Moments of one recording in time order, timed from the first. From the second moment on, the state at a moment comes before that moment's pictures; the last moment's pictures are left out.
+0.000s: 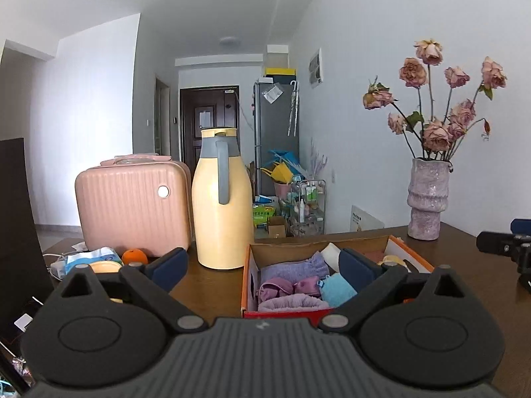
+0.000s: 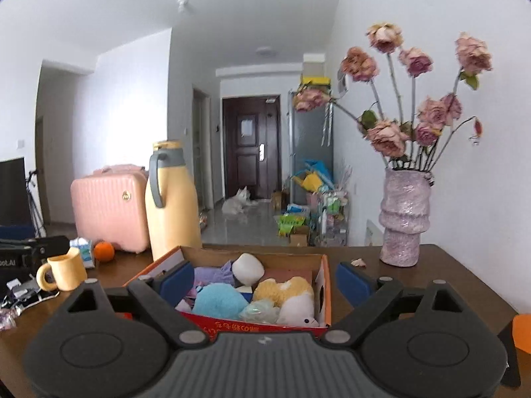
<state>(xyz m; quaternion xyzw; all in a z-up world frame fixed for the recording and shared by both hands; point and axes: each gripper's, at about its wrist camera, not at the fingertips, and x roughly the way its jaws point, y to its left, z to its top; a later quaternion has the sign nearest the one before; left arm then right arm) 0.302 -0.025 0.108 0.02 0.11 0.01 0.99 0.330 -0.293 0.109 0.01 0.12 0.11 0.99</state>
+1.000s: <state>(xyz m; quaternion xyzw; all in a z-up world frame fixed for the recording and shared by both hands) 0.050 -0.008 0.065 -0.01 0.09 0.03 1.00 0.090 -0.308 0.065 0.02 0.10 0.11 0.99</state>
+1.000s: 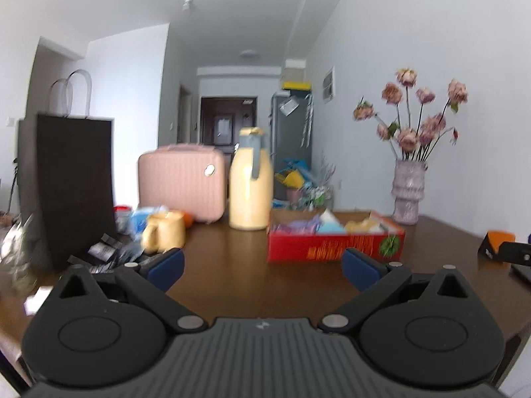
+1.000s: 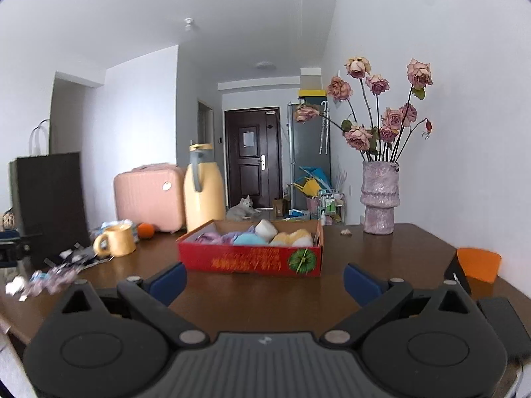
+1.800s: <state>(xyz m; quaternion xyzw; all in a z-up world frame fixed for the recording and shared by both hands) 0.007 -0.017 0.053 0.03 0.10 0.03 0.99 0.028 -0.279 0.037 0.03 0.12 0.13 0.98</state>
